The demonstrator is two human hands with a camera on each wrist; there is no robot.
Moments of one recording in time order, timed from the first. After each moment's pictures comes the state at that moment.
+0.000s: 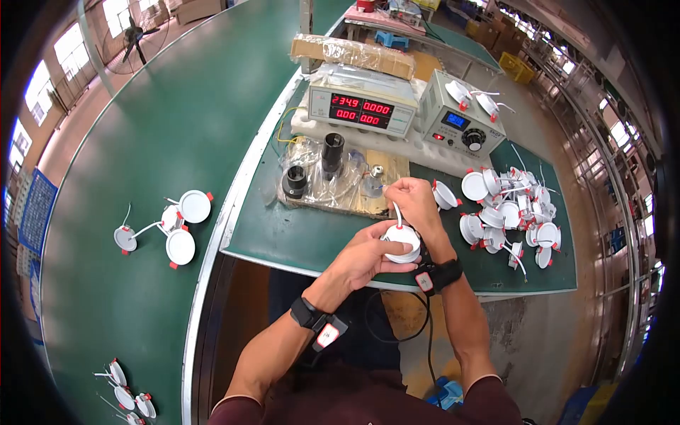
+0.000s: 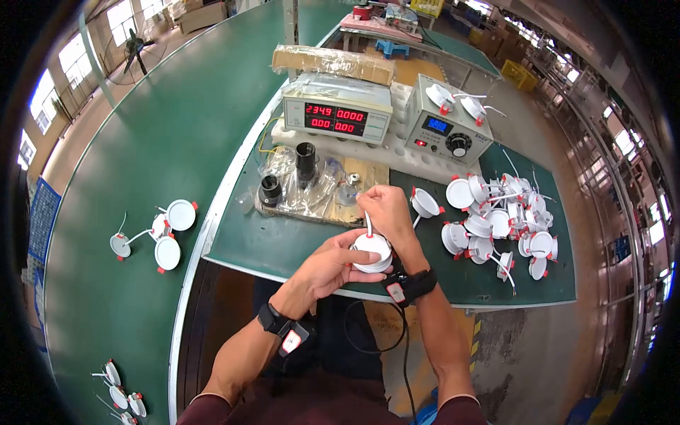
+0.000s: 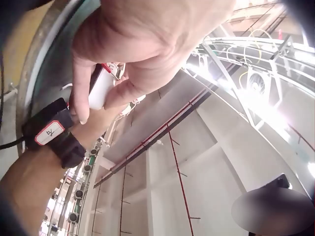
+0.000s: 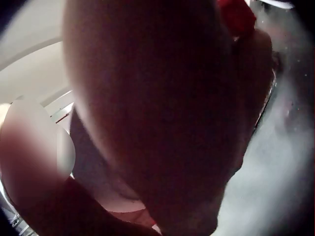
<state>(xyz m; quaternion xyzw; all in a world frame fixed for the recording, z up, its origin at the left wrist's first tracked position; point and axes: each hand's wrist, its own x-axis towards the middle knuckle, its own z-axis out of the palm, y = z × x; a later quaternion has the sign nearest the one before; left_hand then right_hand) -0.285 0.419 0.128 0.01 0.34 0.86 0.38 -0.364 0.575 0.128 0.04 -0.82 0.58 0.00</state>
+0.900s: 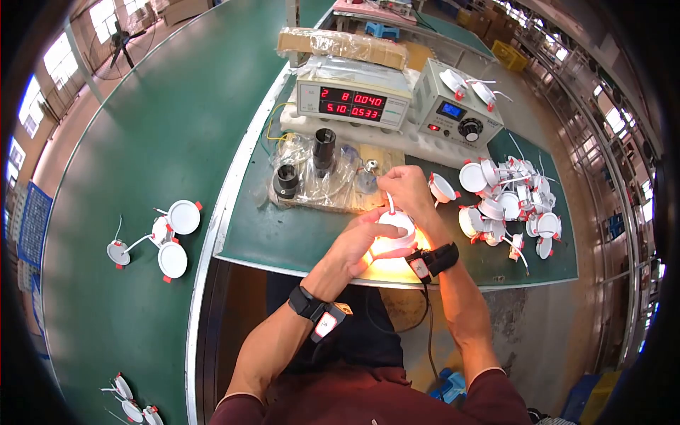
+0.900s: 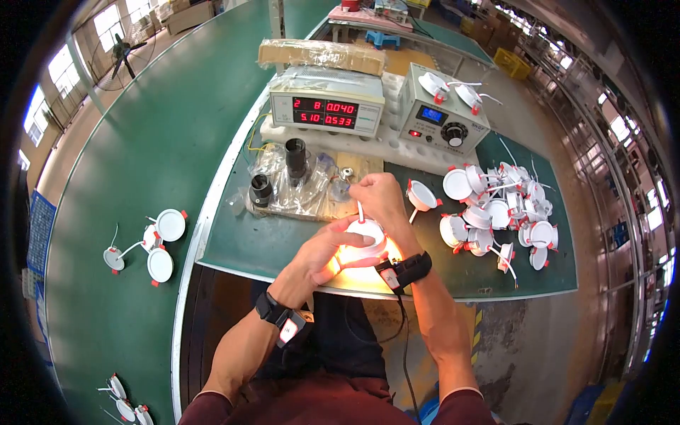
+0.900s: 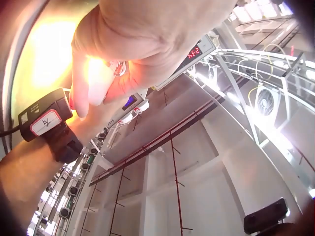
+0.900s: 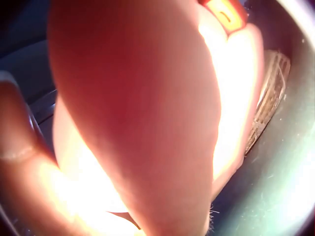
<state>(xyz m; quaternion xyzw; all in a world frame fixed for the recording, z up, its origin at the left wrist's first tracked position) -0.311 0.422 0.119 -0.02 0.31 0.86 0.39 -0.391 0.580 0.112 -0.01 -0.85 0.52 -0.02</state>
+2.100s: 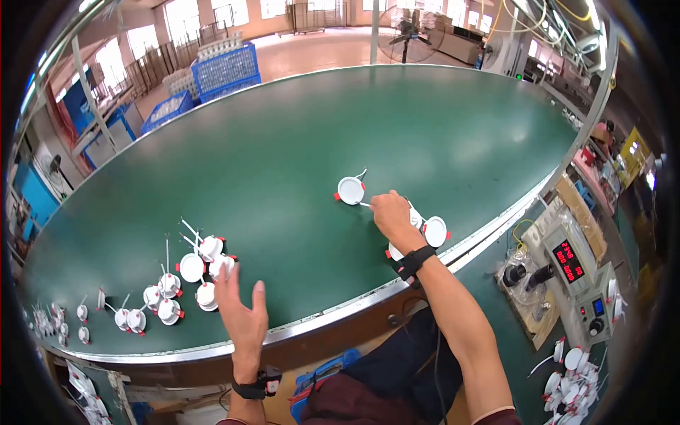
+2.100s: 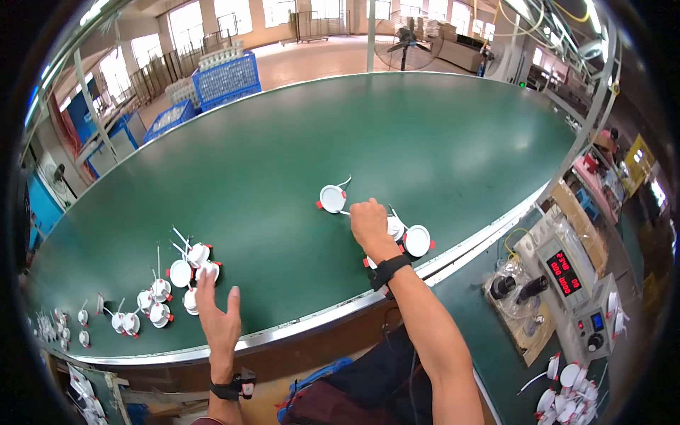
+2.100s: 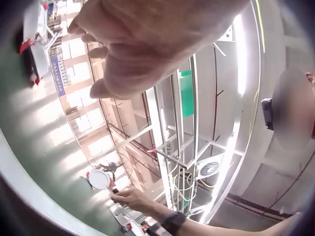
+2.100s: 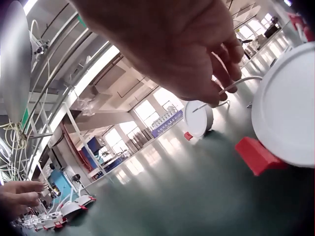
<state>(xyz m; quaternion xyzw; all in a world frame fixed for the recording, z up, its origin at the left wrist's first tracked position) 0.075 0.102 0.140 -0.51 0.75 0.14 -0.41 -0.304 0.066 0.094 0.60 -0.77 0.16 0.12</state>
